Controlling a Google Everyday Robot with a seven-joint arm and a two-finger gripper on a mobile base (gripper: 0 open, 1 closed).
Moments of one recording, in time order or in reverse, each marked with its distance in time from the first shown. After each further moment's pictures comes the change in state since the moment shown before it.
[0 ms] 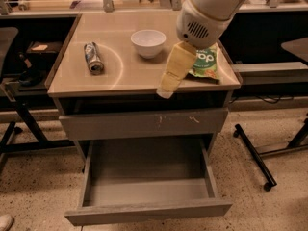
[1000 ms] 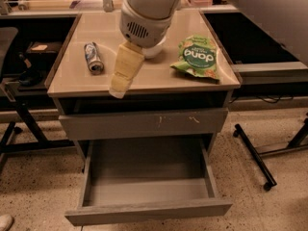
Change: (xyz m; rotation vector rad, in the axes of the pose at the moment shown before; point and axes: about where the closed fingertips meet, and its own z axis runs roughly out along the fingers) arm -0.089 0.035 0.023 0.031 -0.008 -0.072
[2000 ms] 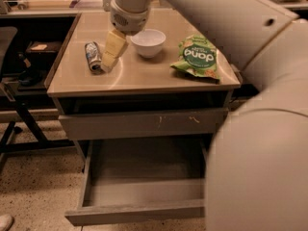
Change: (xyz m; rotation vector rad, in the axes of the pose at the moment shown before) arm -0.047 -0.102 0.084 0.000 0.029 0.123
